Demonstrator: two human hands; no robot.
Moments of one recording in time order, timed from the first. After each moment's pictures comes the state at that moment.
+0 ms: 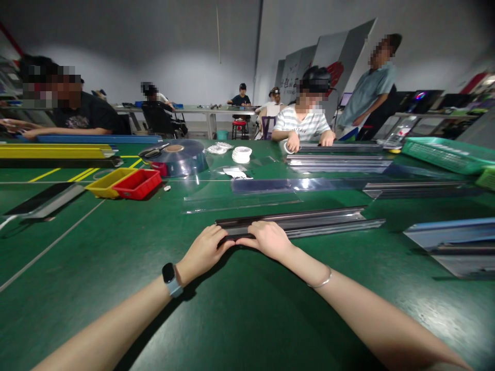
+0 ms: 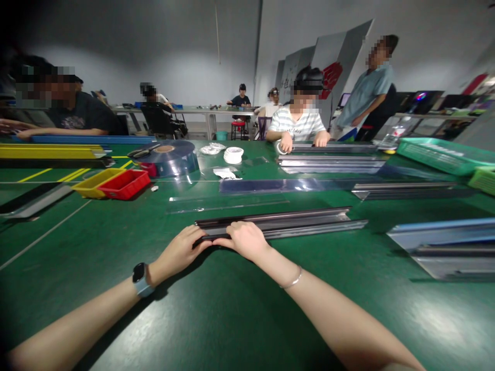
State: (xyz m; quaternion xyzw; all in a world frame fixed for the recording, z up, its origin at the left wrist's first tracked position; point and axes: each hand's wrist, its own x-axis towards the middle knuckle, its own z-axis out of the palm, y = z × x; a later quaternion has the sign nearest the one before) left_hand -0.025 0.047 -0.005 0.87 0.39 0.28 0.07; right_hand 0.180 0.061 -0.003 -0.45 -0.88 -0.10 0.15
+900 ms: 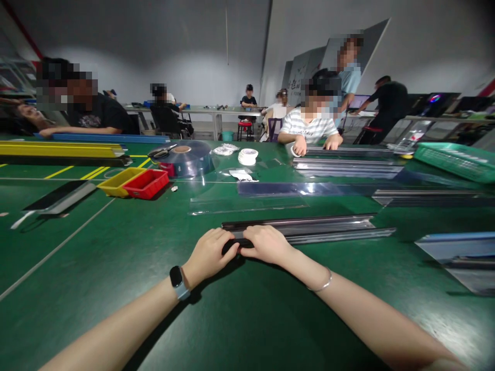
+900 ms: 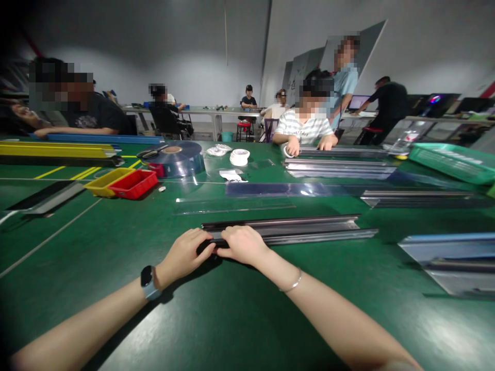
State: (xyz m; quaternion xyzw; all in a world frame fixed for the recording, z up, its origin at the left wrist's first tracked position) left_hand -0.027 0.038 0.007 0.86 0.42 0.27 0.03; right_hand 0.160 0.061 0.019 -0.41 -0.91 -0.04 0.08
